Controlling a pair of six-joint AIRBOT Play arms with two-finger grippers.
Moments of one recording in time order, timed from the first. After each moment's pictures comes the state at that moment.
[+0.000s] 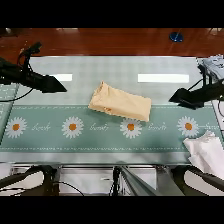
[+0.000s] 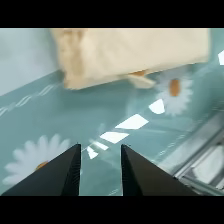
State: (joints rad) left arm 0.14 -1.32 1.25 0.88 -1.48 -1.12; right arm -0.25 -1.21 0.95 -1.06 1.21 1.43
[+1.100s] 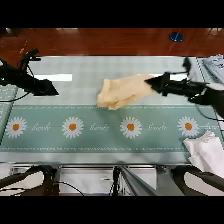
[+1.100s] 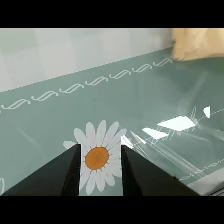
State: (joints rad) left arm 0.13 -1.32 1.25 1.10 -1.42 -1.23; right arm -0.15 -1.19 0.88 -0.12 1.12 1.05
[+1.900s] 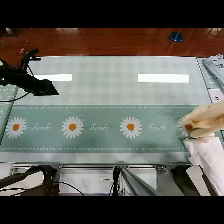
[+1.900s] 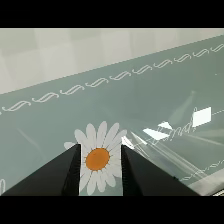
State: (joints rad) left arm 0.13 -1.32 1.25 1.10 -1.42 -1.22; right arm -1.14 -0.87 1.30 -0.89 1.79 1.47
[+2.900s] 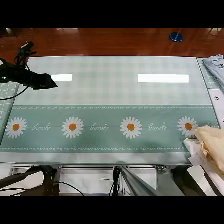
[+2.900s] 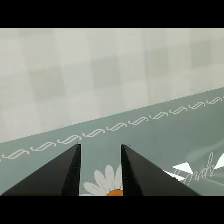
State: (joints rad) left arm 0.14 -1.32 1.25 1.11 -1.25 -1.22; right arm -1.22 -0.93 0.90 -2.07 1.84 1.47
